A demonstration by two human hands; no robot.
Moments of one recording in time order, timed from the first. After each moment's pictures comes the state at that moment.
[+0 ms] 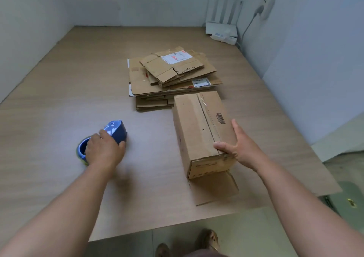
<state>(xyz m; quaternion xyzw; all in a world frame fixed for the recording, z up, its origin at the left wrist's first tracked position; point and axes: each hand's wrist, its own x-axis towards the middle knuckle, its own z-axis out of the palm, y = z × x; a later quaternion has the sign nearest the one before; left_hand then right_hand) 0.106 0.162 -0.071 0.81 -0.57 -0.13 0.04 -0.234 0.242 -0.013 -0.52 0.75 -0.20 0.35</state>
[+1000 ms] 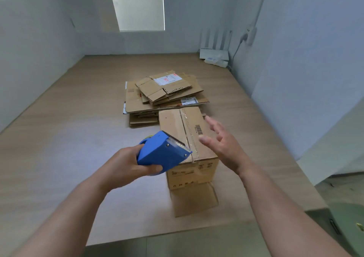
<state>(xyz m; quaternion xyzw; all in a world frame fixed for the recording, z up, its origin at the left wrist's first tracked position) 0.015 0.246 0.044 0.55 -0.70 -0.44 0.15 -0.250 0.253 0.035 -0.62 0.61 -0.35 0.35</state>
